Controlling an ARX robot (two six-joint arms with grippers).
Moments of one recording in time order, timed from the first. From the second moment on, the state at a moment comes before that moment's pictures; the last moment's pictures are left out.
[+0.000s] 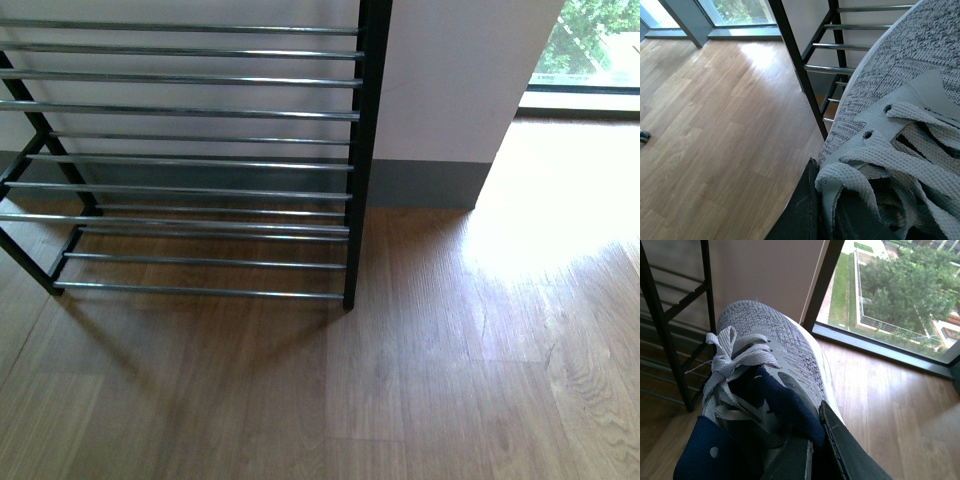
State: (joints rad) left arm -0.26 0.93 0.37 0.10 -0.65 -0.04; right arm -0.71 0.49 0.44 -0.22 -0.76 -0.50
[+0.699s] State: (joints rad) left arm -0.26 0.93 0.37 0.10 -0.66 -0.04; right arm -0.70 0.49 0.43 -0.22 -0.77 -0.50
